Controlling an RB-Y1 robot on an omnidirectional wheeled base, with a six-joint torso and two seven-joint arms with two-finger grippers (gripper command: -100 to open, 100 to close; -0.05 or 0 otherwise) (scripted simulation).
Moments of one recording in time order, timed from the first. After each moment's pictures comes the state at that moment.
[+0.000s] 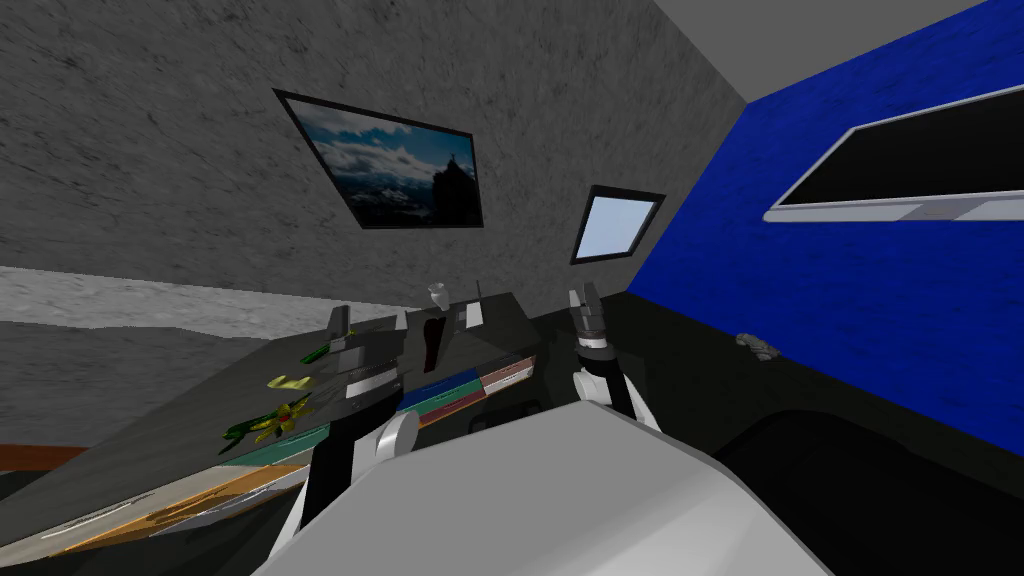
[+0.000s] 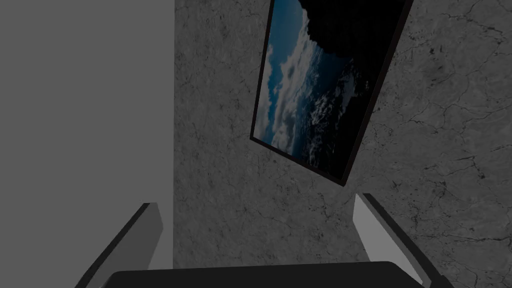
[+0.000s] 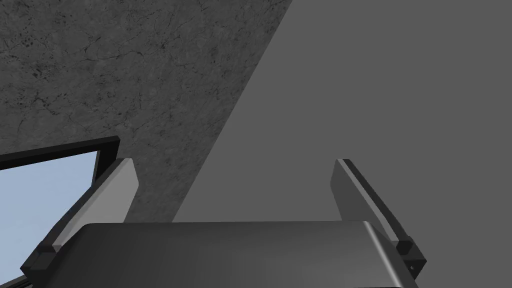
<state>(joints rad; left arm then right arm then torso) 0.51 -0.01 -0.01 -2.31 0.08 -0.44 0.16 0.52 -0.05 -0.01 -2.28 0.05 -0.59 0.12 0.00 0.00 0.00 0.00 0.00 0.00</state>
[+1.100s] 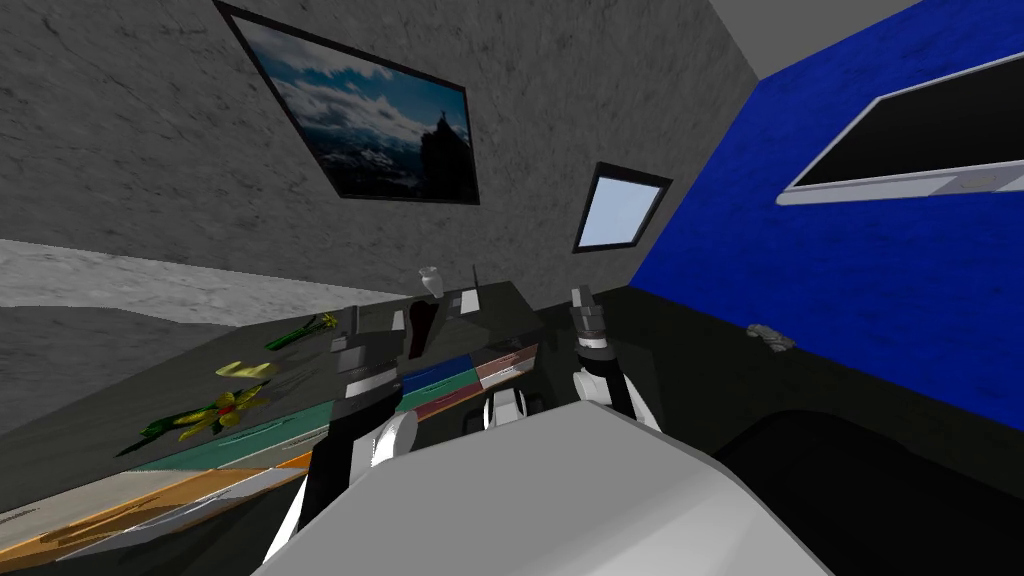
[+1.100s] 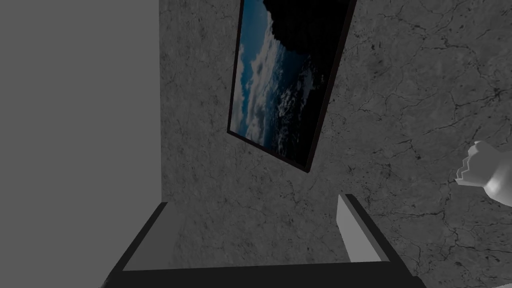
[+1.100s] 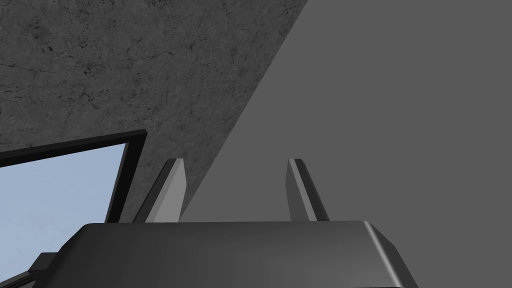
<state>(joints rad) 0.51 0.00 -0.01 -2.31 0.08 -0.44 0.16 0.52 -0.05 -0.01 -2.28 0.05 -0.59 0.12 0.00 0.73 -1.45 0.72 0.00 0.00</state>
